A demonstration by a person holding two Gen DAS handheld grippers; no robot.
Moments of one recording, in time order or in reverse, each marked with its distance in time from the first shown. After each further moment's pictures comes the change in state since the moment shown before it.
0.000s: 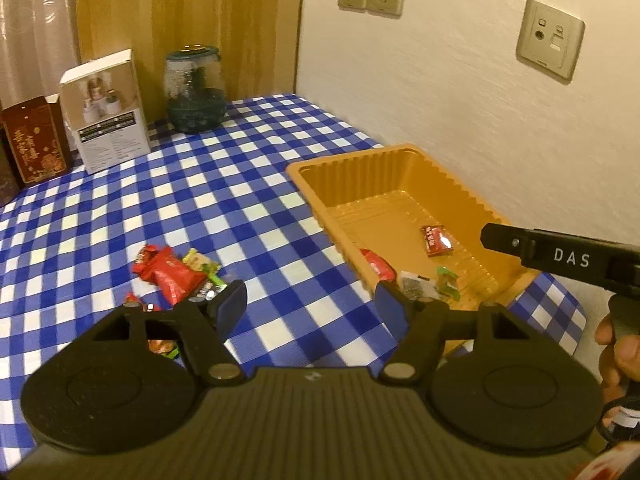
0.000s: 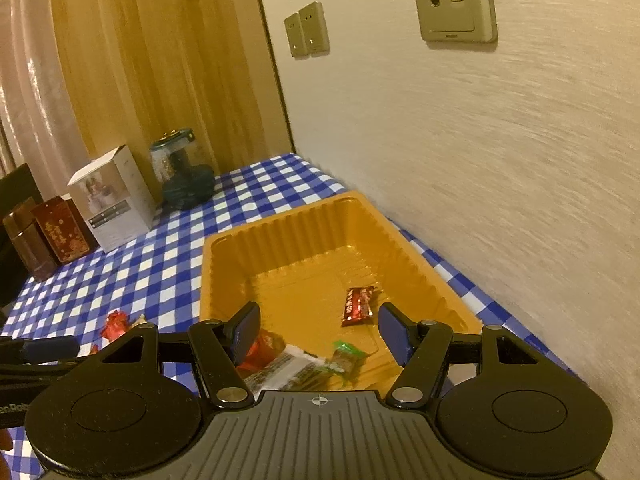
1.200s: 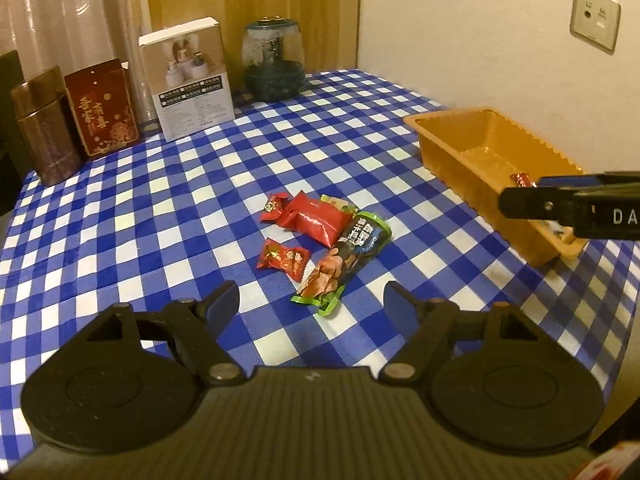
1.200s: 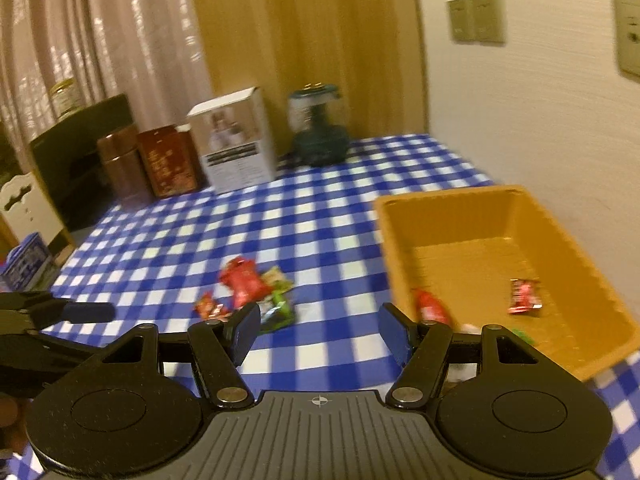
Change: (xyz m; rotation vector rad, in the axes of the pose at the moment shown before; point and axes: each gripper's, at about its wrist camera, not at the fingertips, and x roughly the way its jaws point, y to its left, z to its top) left arm -0.014 0.123 -0.049 0.053 0.033 0.080; right arm 0.020 0.123 -0.035 -0.210 0.075 0.238
